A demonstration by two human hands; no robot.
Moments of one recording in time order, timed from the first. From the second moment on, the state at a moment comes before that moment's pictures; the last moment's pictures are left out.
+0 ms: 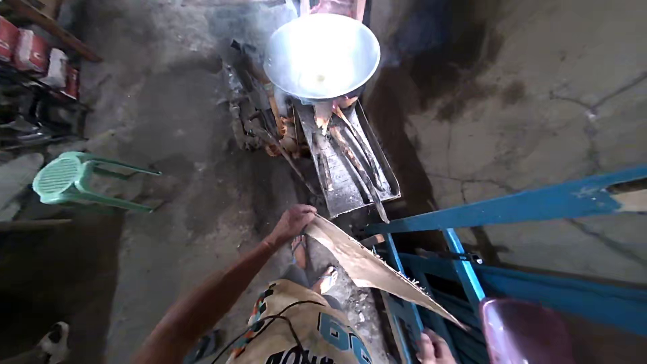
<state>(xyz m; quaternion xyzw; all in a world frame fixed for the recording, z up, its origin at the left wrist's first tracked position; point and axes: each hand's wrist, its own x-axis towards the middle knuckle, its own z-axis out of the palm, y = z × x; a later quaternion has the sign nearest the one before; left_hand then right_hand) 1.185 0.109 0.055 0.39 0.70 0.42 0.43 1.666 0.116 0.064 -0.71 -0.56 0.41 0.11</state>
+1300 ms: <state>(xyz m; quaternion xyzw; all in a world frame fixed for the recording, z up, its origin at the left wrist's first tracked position) 1.235 0.148 0.013 0.04 0.67 0.56 0.49 1.377 0.264 0.070 -0.40 -0.87 0.27 -0.13</state>
